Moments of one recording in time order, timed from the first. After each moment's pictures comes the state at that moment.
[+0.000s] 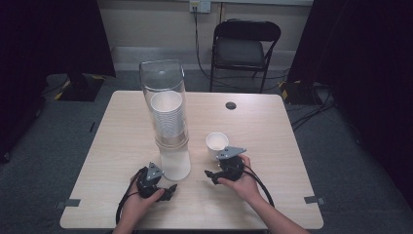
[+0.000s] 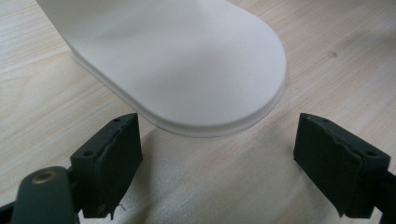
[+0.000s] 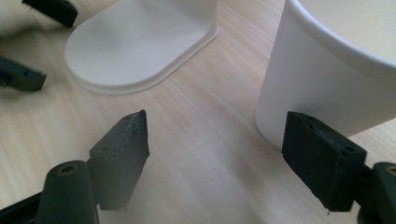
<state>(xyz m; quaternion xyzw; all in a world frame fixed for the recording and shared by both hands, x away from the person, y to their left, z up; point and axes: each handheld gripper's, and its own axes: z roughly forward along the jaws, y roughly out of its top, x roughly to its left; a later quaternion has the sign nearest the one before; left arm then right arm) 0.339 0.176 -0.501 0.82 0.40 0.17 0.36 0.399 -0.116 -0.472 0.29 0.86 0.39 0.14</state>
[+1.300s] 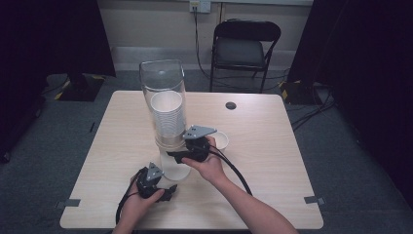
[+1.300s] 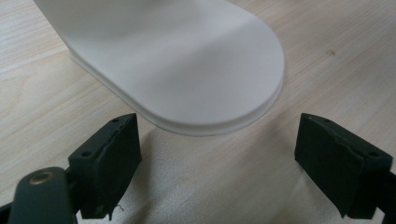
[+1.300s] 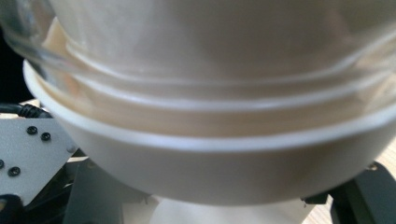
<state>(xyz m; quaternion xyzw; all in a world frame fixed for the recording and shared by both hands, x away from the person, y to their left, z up) 0.338 0.175 -0.501 0.82 0.40 0.17 0.36 0.422 -0.013 -0.416 0.22 0.81 0.53 0.13</state>
